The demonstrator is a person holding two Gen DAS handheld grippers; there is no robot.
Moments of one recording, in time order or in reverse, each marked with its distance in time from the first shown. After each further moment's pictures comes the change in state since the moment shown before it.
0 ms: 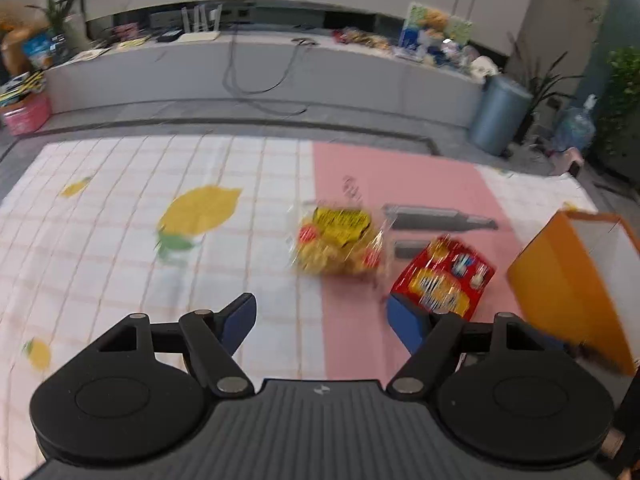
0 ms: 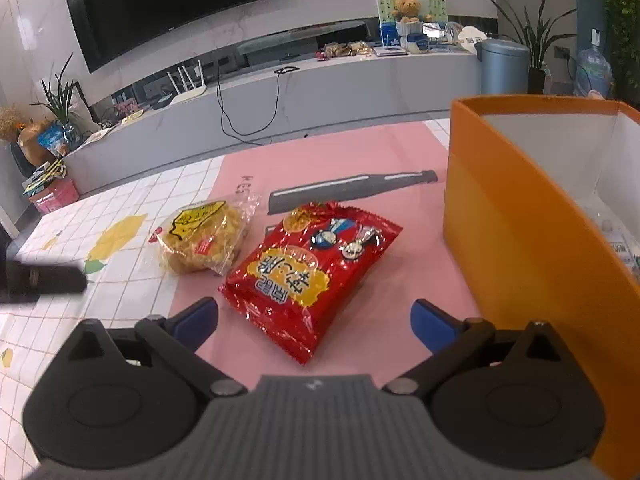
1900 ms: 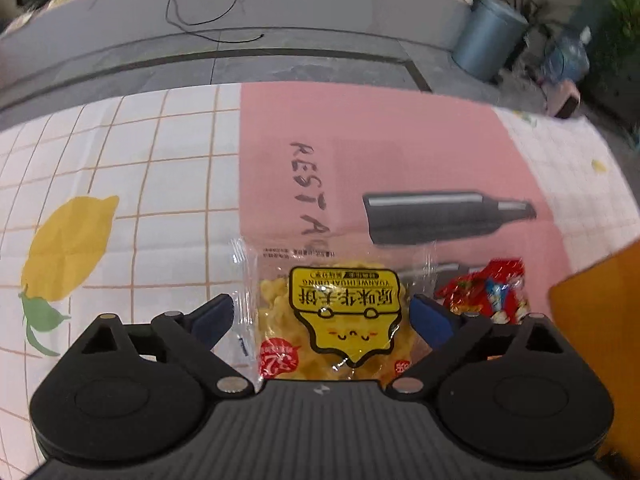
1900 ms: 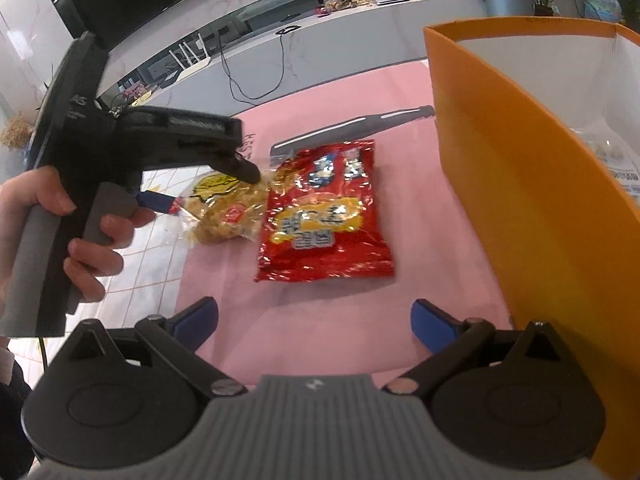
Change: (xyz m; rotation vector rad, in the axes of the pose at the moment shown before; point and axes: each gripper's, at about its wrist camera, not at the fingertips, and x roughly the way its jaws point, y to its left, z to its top) left arm 0.157 -0.037 0.053 0.092 0.282 -0.032; right arm 0.001 -0.019 -0.006 0.095 0.149 0.107
